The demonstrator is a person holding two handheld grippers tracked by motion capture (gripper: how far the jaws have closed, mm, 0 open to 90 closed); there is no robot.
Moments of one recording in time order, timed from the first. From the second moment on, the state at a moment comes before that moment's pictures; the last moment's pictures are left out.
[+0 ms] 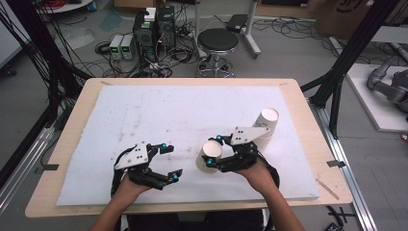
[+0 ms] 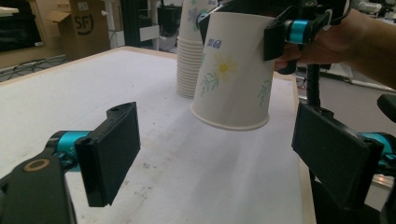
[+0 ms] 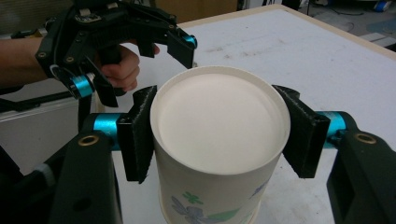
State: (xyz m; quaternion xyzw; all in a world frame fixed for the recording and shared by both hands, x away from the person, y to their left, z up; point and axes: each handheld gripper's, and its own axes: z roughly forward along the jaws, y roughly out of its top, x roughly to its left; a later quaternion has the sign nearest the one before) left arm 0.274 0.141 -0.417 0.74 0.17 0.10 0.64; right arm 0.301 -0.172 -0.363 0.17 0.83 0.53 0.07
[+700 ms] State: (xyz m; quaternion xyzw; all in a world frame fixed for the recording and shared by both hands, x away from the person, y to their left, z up) left arm 0.286 0.091 -0.418 0.77 0.13 0.07 0.62; right arm 0.297 -0.165 -0.361 0.15 0.83 0.53 0.06
